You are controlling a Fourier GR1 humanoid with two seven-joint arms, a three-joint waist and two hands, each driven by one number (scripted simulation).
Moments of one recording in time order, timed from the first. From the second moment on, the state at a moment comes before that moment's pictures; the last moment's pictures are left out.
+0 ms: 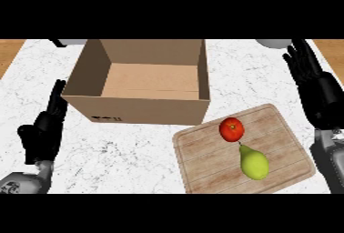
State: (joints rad) left arm -0.12 0.48 -0.25 -1.55 0.19 0.43 0.05; right arm -0.33 -0.43 0.09 -1.62 -0.21 -0.16 0.11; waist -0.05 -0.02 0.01
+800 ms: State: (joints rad) left arm -0.17 0.48 -0.35 -1.61 0.20 0.25 0.04; right arm -0.17 -0.86 0.53 -1.68 0.53 -0.08 0.38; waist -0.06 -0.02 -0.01
